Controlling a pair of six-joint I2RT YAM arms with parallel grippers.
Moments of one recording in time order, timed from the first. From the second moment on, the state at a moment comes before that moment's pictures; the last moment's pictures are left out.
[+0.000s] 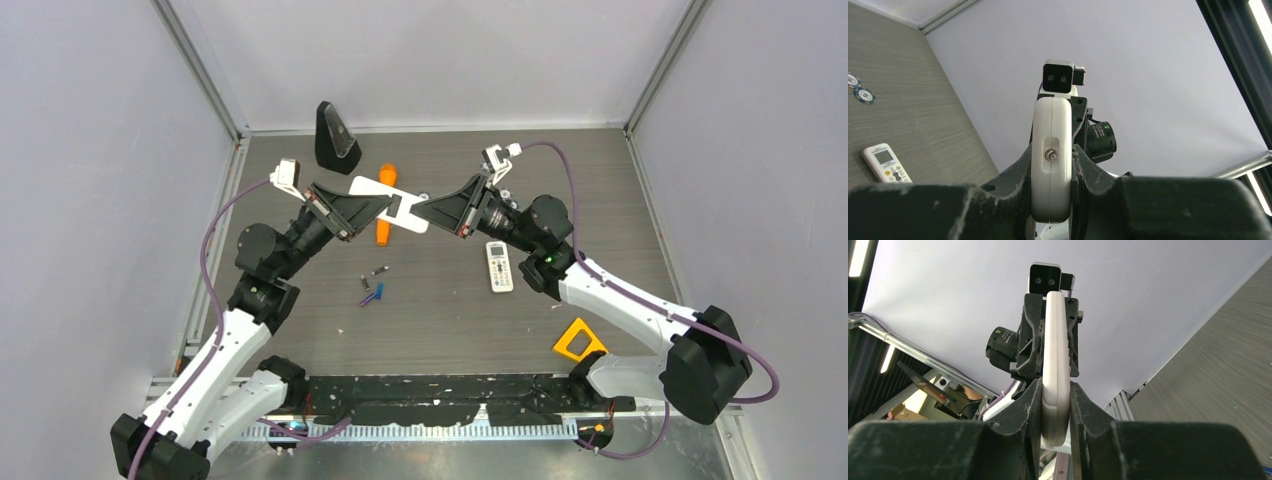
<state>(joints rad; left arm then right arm) -0.42 0.82 0.72 0.41 0.40 -1.26 0.68 1.23 0.82 0.76 -0.49 1.19</state>
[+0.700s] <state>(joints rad) -0.39 0.81 0.69 0.38 0.27 -1.11 0.65 1.27 0.90 0.46 -0.45 1.10</state>
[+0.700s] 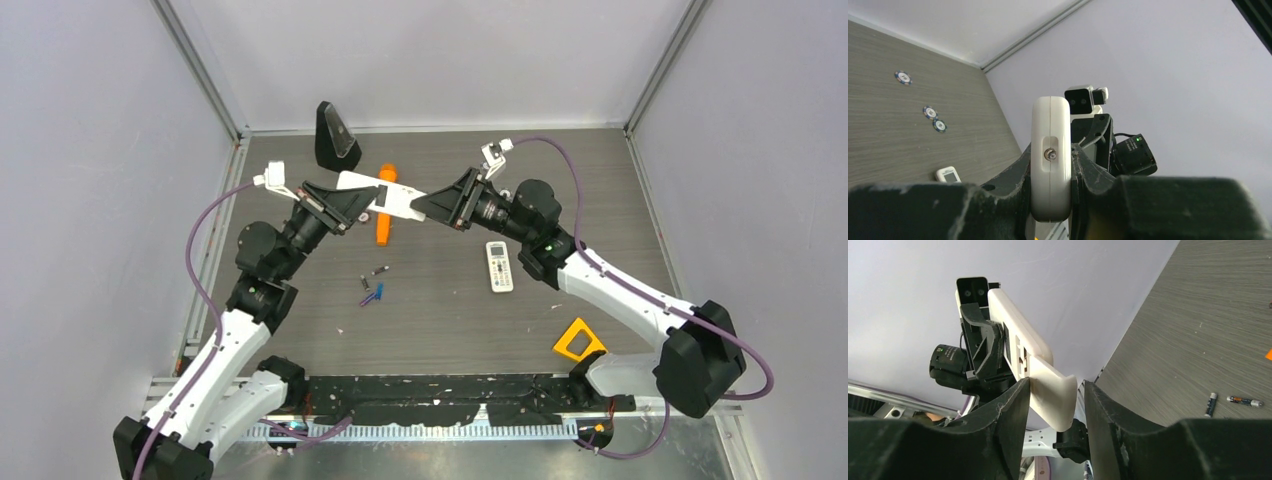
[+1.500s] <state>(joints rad) -0.39 0.90 0.63 0.17 0.09 -0.78 0.59 1.34 0.81 0.38 -0.45 1.07</state>
